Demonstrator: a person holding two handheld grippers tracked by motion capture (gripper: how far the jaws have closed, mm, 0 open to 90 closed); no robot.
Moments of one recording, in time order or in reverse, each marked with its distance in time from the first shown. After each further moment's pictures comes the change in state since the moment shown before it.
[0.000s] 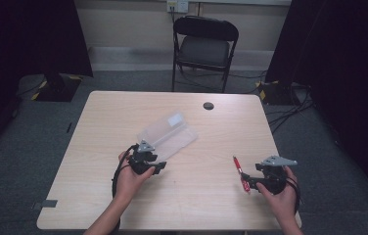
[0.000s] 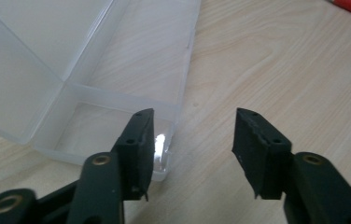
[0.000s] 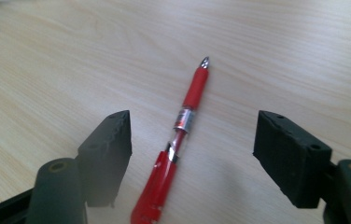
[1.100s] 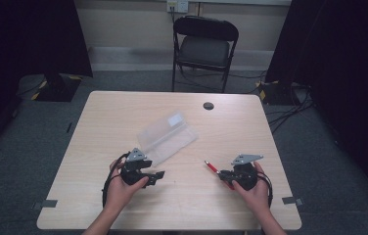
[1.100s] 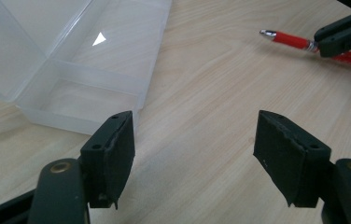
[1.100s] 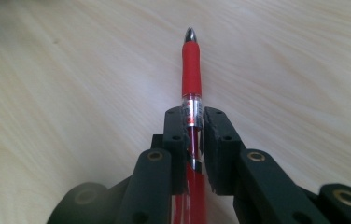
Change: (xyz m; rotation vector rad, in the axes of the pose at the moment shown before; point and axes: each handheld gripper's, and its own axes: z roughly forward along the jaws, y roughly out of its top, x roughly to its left) left arm -0.006 -0.023 -0.028 -0.079 -0.085 -0.037; right arm 0.053 0.023 0.049 0.083 0.228 -0.122
